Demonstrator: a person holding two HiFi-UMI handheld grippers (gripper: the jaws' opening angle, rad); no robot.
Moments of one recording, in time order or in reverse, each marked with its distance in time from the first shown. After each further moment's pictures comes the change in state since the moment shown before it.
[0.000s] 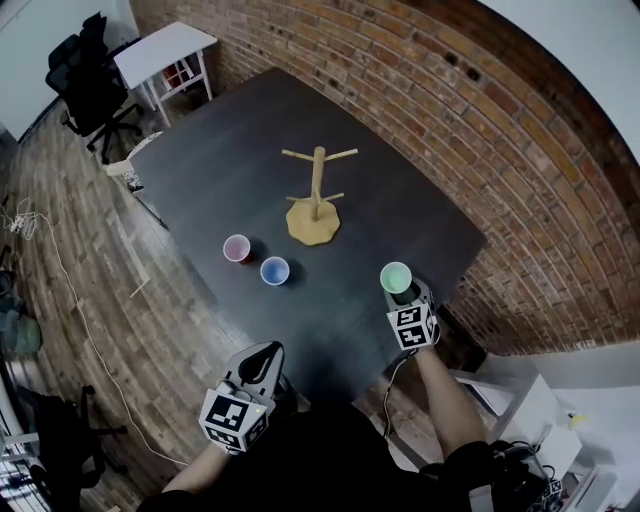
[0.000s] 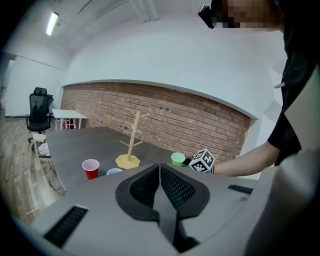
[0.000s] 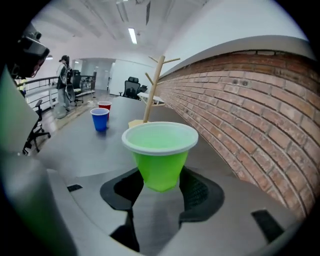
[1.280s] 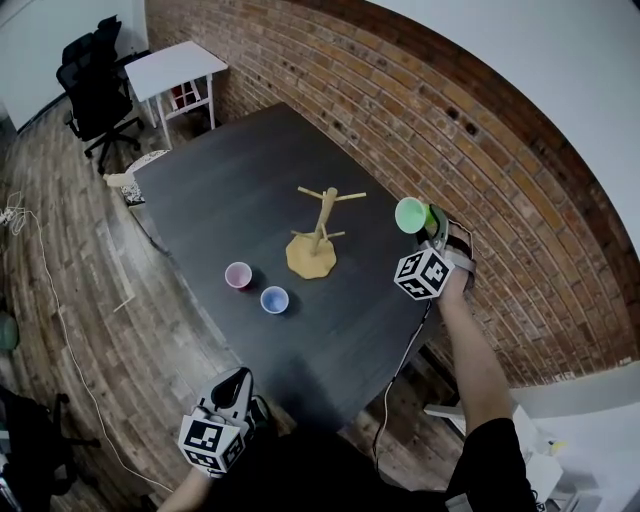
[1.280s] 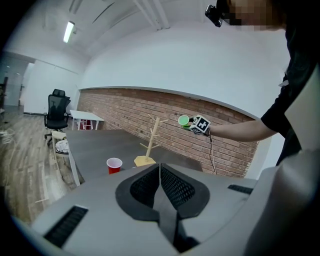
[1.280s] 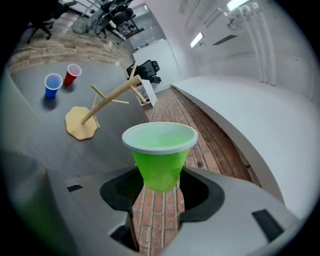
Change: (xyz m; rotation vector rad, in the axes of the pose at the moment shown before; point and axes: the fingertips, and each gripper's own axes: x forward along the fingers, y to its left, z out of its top) left arm -0.057 0.053 -0.005 -0.076 -0.065 0.138; right arm -0.030 -0.147 0.262 -0.743 -0.042 -0.532
